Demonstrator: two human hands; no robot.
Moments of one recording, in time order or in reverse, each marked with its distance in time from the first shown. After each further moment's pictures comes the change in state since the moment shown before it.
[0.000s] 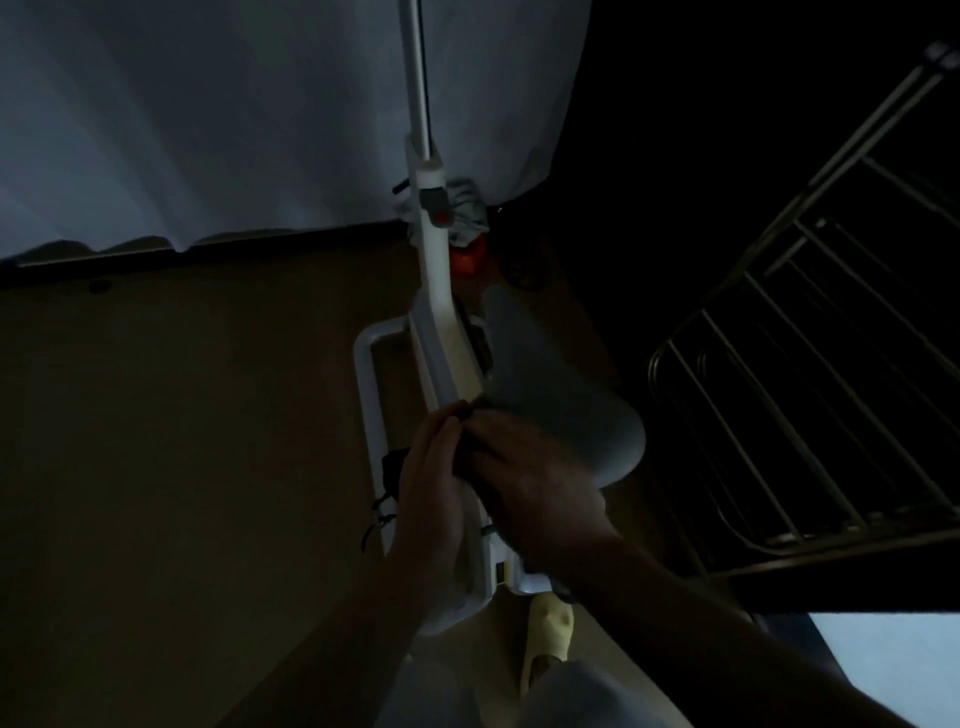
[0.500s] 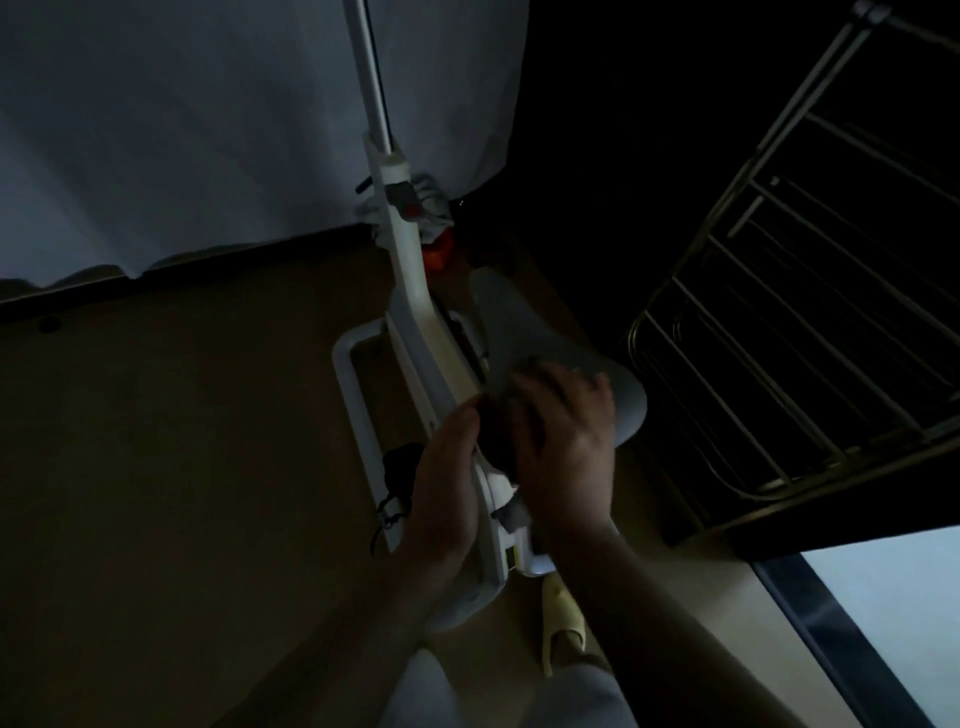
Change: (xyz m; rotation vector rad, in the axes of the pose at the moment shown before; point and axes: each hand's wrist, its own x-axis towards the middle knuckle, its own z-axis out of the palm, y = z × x) left_hand -0.009 0.006 -0.015 0.079 -0.270 0.011; right_hand 0.002 -0.017 0.018 -0.074 0.537 0.491
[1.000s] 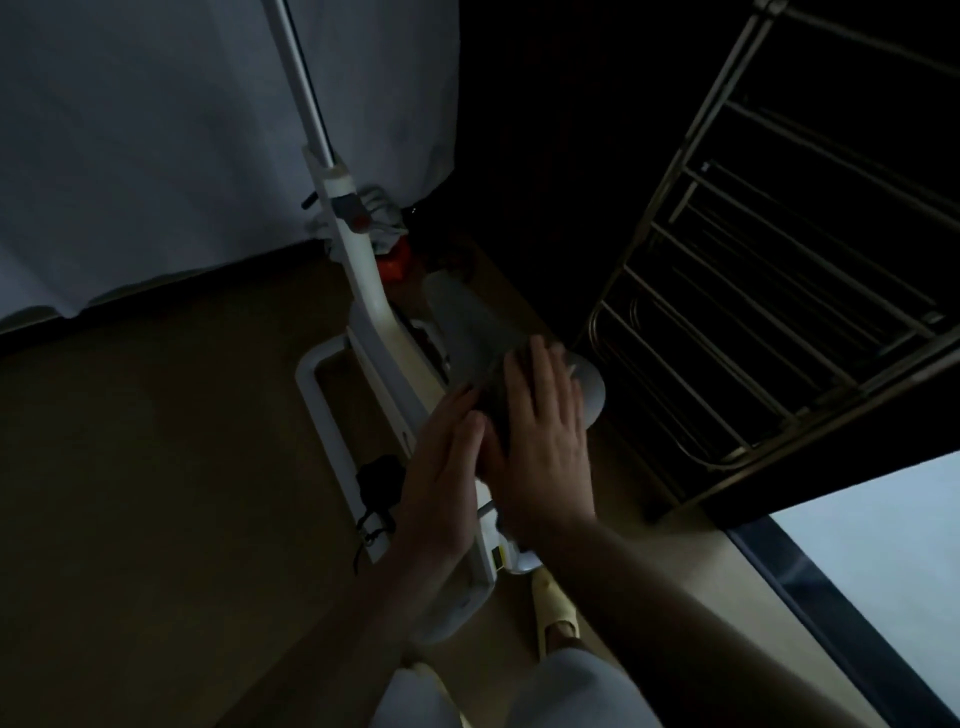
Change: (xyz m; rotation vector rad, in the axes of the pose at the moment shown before) left_hand -0.002 0.007 0.008 0.210 -0.204 0.156; right_hand -0.008 -0.008 -0.017 -0.181 -0.276 0.154
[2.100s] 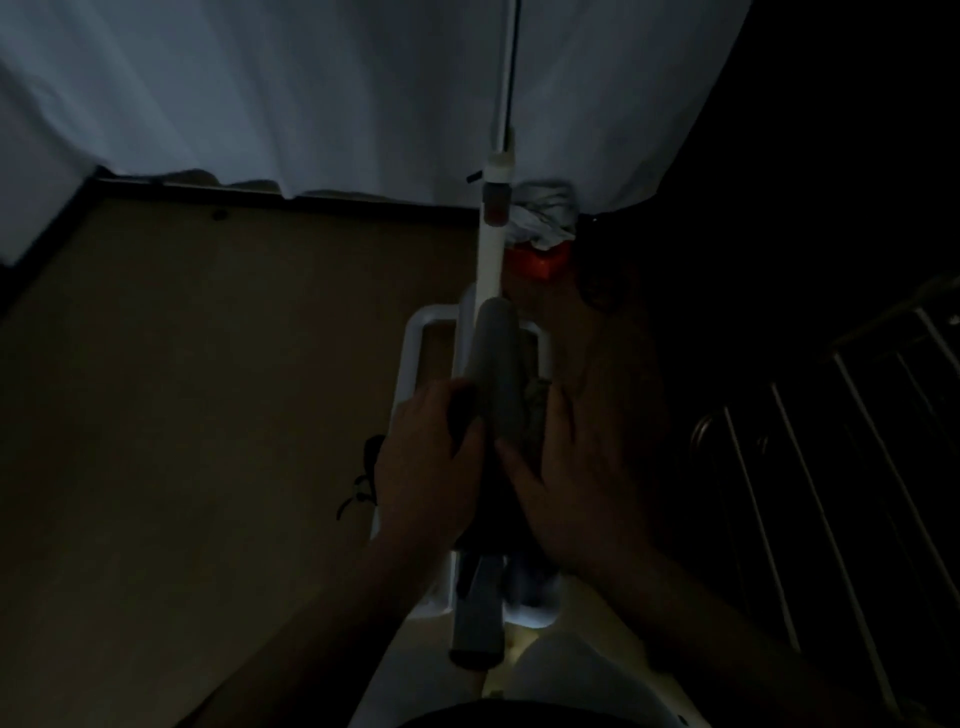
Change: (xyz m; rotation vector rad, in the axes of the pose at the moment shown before) left_hand 0.070 0.003 0.065 0.617 0.709 -0.220; right_hand 0.110 0.084 -0.031 0.075 -0.598 -0.239
